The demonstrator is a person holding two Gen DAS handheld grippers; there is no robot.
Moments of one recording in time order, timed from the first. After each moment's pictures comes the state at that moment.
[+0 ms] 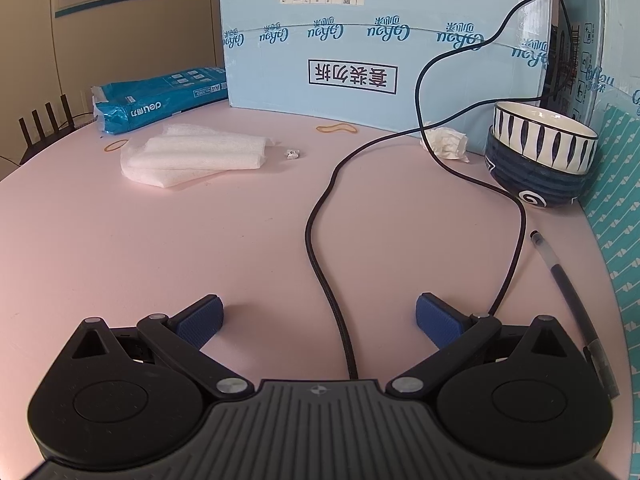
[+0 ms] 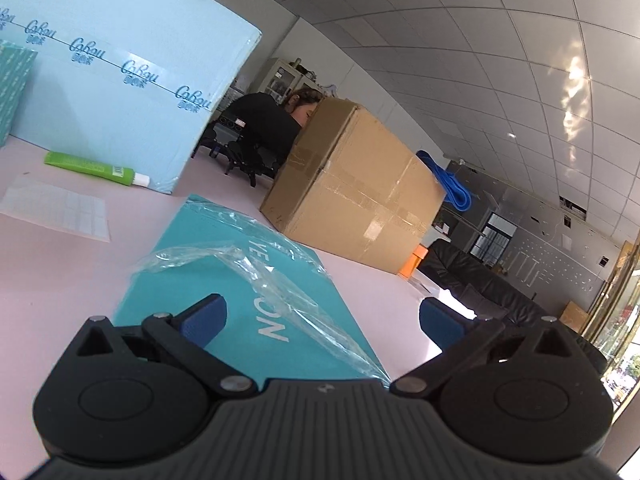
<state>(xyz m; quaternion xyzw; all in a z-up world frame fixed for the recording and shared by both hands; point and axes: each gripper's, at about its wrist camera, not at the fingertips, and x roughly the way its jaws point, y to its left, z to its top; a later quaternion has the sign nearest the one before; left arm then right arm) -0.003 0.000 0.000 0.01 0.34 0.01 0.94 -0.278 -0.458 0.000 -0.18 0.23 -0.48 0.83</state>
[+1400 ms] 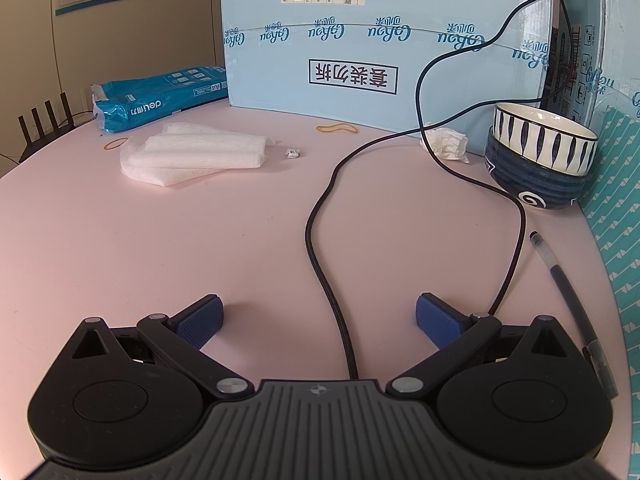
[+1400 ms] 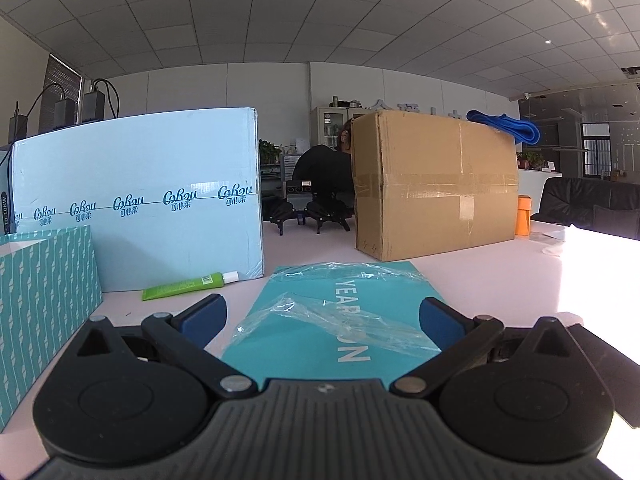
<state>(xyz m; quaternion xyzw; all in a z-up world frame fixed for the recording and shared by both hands) -0.003 0.001 -0.001 0.01 0.34 0.01 0.94 -0.341 -0.491 0.016 0.05 0.08 -0.35 0.93</state>
